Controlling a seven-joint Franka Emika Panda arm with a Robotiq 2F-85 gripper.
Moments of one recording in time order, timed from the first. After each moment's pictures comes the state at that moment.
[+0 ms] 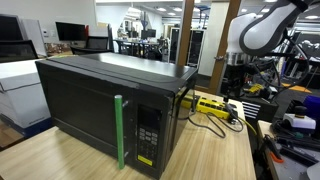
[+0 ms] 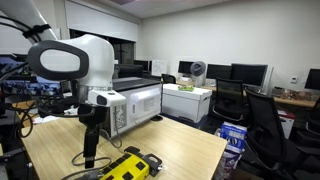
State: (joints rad) arm -0.35 -0.09 -0.30 -2.71 -0.28 2.51 0.15
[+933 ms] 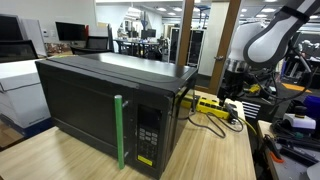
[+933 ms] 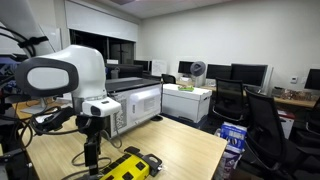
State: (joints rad) arm -0.35 -0.02 -0.32 -2.79 -0.28 2.78 0.18
